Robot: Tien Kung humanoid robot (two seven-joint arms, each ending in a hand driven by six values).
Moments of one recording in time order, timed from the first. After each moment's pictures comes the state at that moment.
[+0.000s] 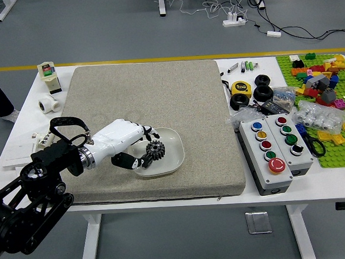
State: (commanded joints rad) left arm -0.52 0.28 -0.97 -1.25 2.27 -0.13 -0.17; right arm -0.08 -0.21 0.61 0.31 -0.27 -0.21 -0.02
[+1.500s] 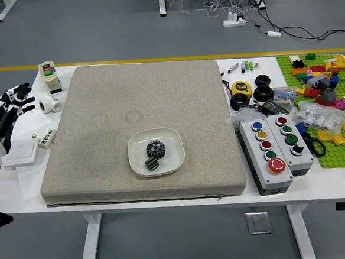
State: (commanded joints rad) left arm -0.22 0.26 -1.59 -1.25 1.11 -0.01 -0.13; right arm -0.09 -0.21 0.62 0.31 -0.27 -0.21 -0.02
